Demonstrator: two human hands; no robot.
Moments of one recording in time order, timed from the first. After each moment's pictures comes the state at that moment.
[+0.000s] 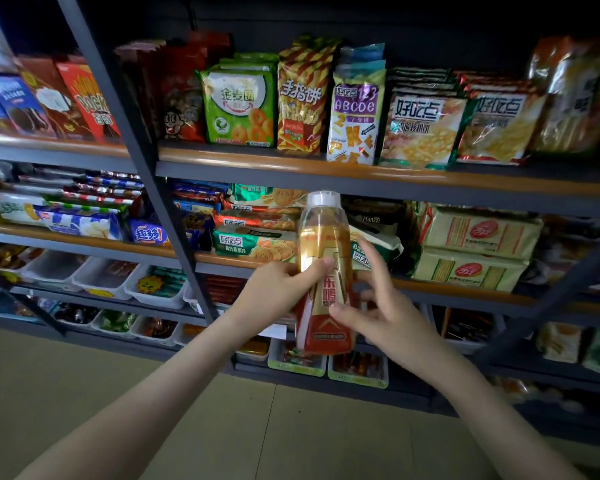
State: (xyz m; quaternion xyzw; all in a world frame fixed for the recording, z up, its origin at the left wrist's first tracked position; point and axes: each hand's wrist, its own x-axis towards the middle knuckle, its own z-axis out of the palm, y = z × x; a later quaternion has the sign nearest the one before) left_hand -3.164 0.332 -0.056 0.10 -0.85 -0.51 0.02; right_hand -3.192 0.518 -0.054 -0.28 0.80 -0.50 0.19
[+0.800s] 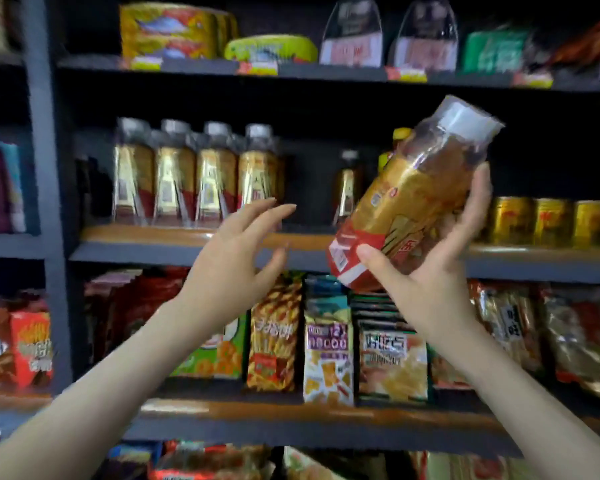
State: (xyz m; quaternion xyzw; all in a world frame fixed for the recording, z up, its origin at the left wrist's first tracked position) left_hand -3.304 0.239 0.193 -0.16 -0.84 -0.13 0.51; right_hand -3.333 0.462 0.188 -0.40 0.61 -0.50 -0.46
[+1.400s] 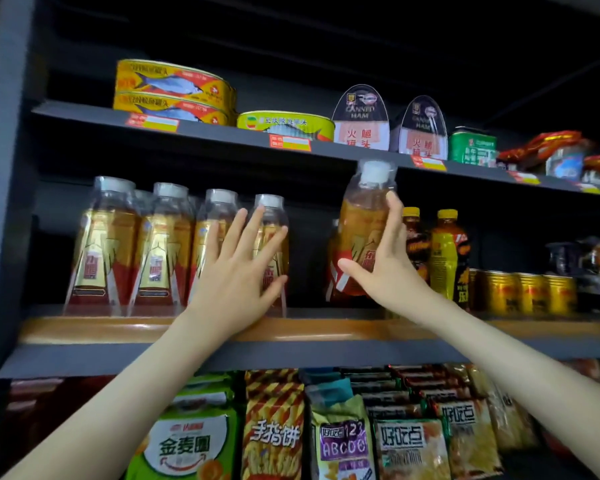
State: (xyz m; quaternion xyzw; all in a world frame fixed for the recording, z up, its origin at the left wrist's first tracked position) left_hand -3.422 0.162 0.251 -0.12 -0.81 0.07 0.57; right_hand -3.428 0.396 0.279 -0.31 0.79 -0.30 -0.44
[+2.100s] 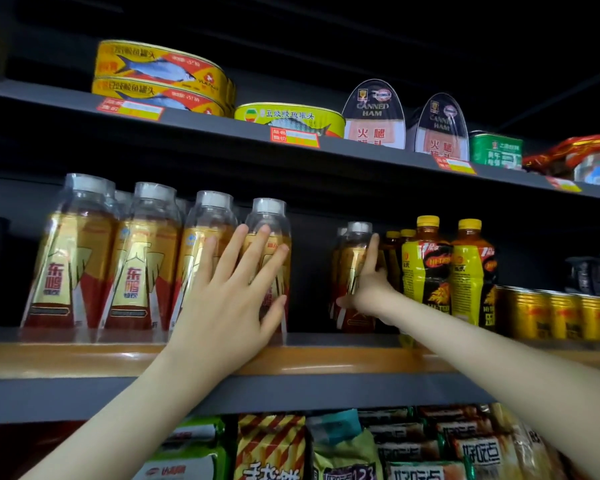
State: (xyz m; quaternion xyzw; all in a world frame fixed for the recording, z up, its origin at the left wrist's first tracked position) left_hand -3.439 0.162 0.240 -0.12 -0.78 0.09 0.61; right_hand -3.533 0.373 0.289 -0.04 0.93 -0.30 -0.23
